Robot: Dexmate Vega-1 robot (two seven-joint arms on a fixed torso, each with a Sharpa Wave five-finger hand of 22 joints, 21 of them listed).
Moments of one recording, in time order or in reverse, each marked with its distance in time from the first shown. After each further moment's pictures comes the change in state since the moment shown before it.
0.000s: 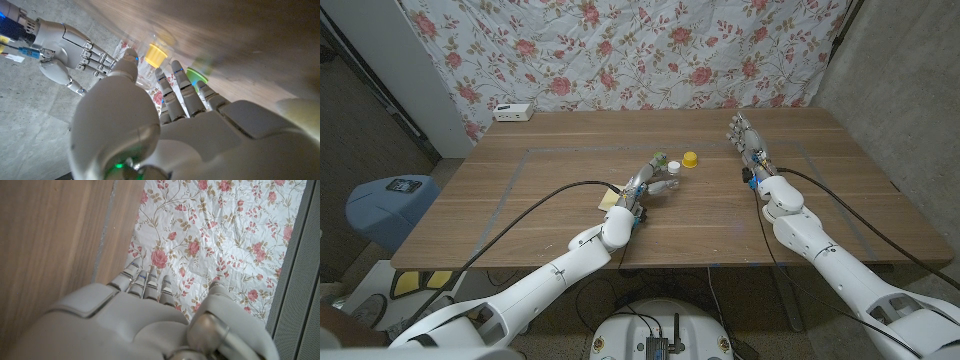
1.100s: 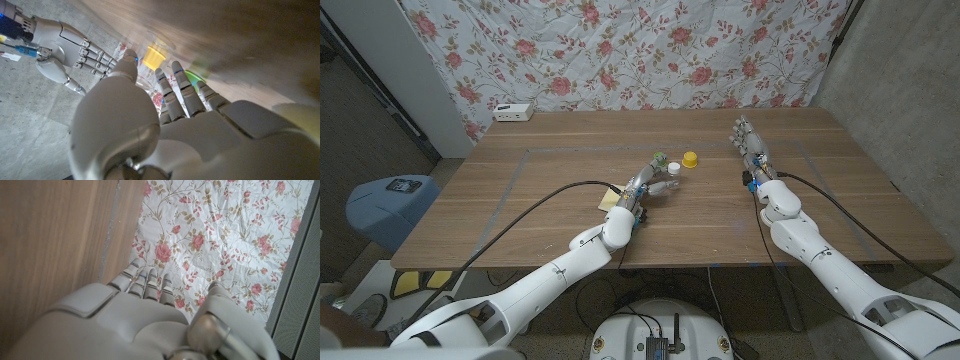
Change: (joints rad) left arm -0.008 -0.002 0.010 0.019 0.007 0.002 0.006; left_hand -0.005 0.005 -0.012 -0.004 0.000 0.007 -0.018 0.000 0.000 0.000 0.000 0.000 0.000 -0.005 0.005 0.000 0.000 0.000 0.000 0.000 0.000; right arm -0.008 0.021 0.002 0.031 -0.012 0.032 -0.037; right_hand -0.007 -0.008 0.020 -0.008 0.000 0.018 0.040 0.000 0.000 0.015 0.007 0.007 0.000 0.013 -0.005 0.005 -0.005 0.000 0.000 0.005 0.000
